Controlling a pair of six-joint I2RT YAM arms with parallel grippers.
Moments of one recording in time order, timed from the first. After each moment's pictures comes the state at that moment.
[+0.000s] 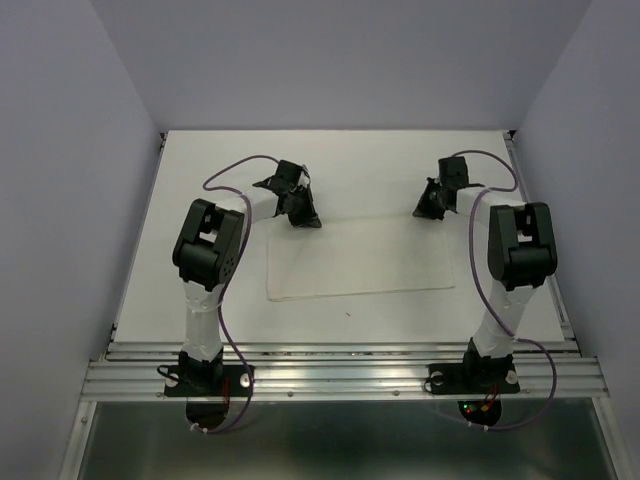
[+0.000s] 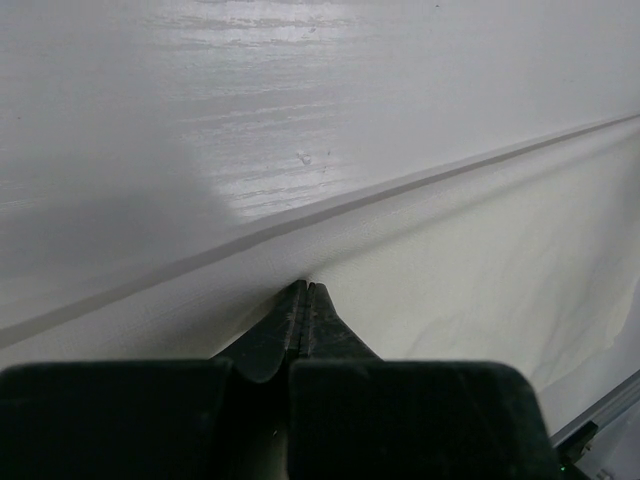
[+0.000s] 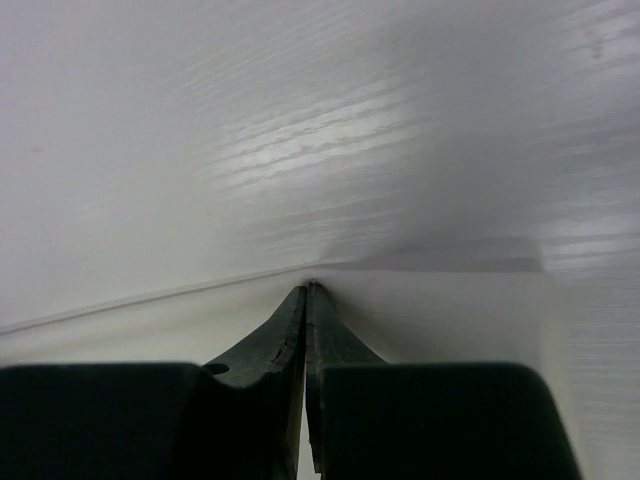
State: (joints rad) left arm -0.41 2.08 1.40 -0.29 0.29 -0.62; right arm 0.09 1.97 1.27 -0.23 -0.10 0.51
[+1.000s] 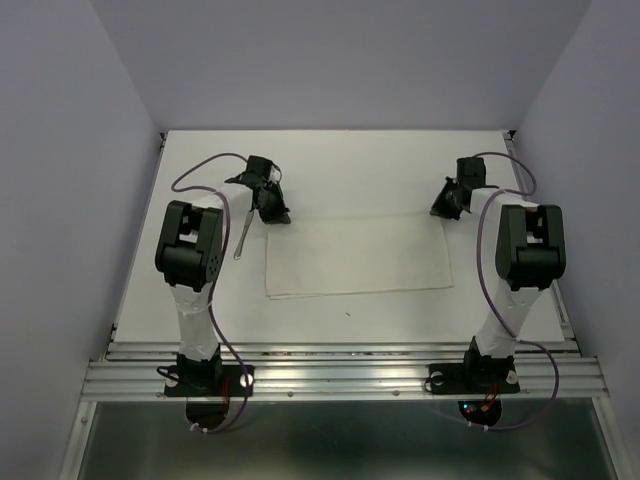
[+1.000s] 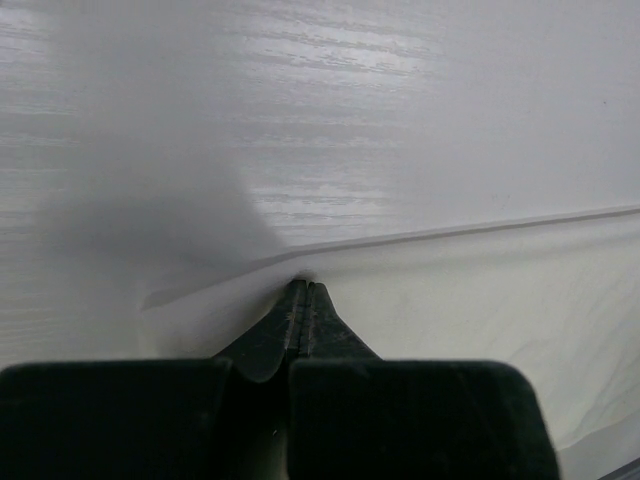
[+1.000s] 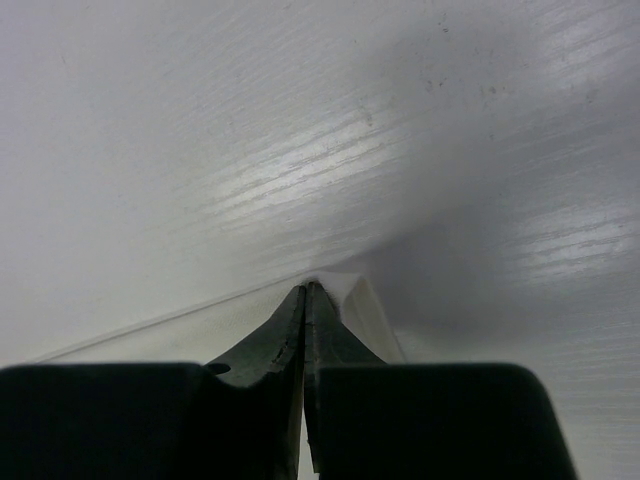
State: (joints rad) left arm -0.26 2.03 1.37 -0.36 0.21 -0.55; right arm -0.03 1.96 1.25 -0.21 -0.06 0.50
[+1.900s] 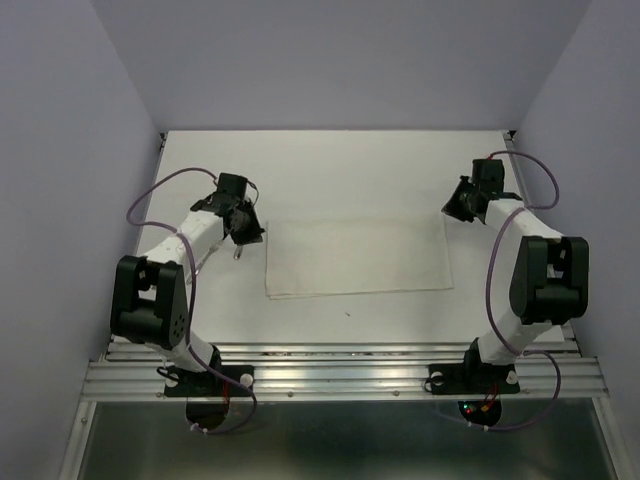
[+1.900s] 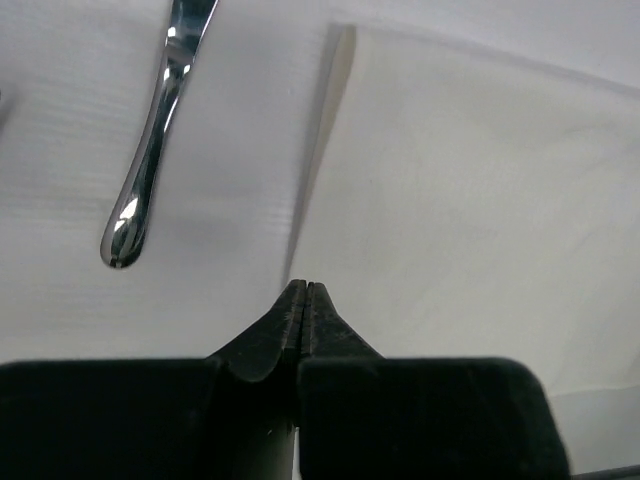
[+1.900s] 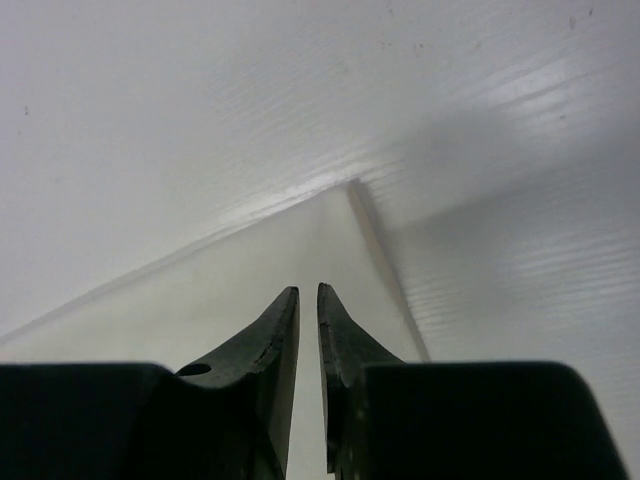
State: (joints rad) left arm -0.22 1.61 1.08 -0.50 0.06 -0.53; right arm -0.05 1.71 1.13 -0.26 -0.05 0.51
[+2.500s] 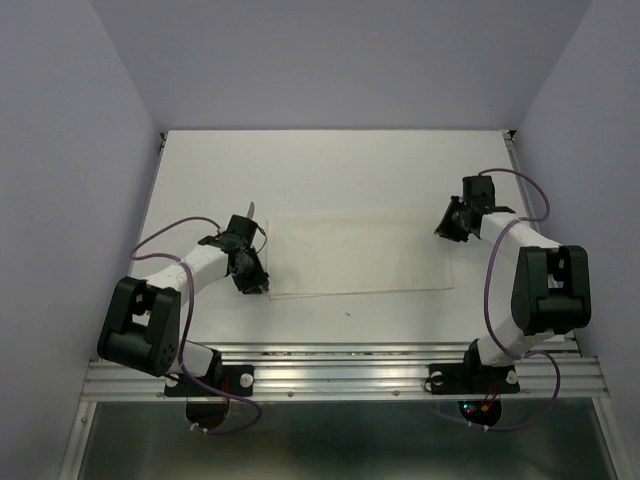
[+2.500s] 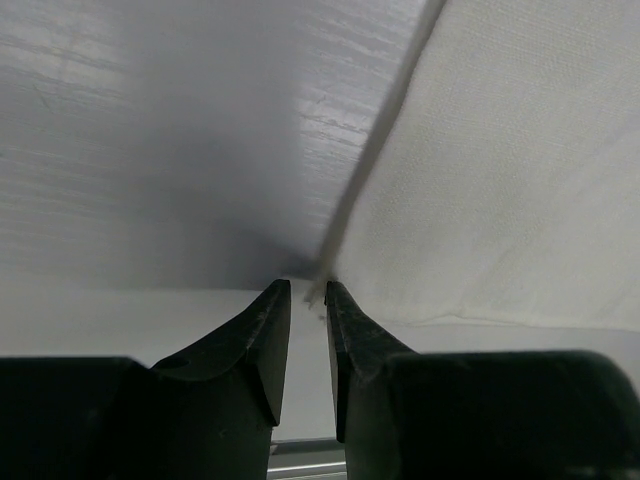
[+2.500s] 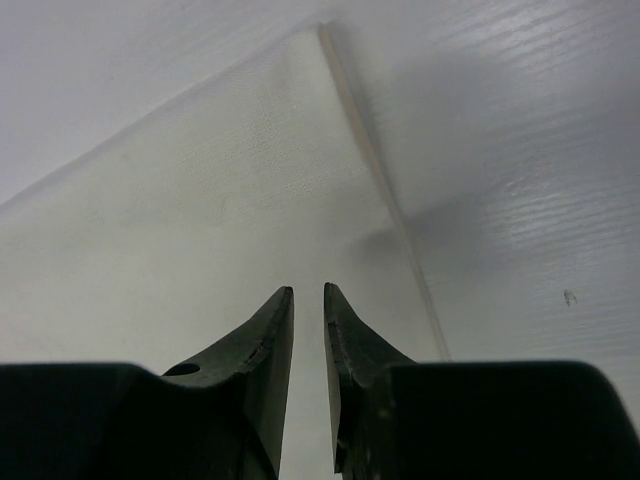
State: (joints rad) left arm -0.31 1.39 0.71 -0.57 0.05 -0.72; right arm 0.00 1.60 0.96 -0.31 -0.08 0.50
